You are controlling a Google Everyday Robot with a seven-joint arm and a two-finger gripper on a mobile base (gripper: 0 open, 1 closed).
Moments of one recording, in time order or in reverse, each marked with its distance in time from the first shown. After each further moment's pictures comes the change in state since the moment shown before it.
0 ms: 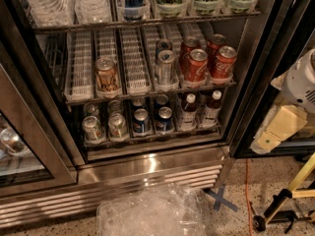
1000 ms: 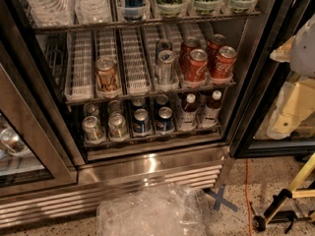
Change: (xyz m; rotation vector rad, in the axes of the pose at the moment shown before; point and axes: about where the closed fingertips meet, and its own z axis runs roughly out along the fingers) arm -0.030 -0.002 -0.055 0.018 0.055 -0.217
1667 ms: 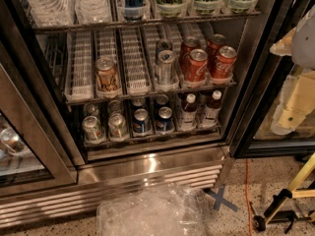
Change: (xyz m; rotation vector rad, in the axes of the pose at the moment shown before) arm -0.003 -0.002 -0.012 -0.003 0.022 -0.032
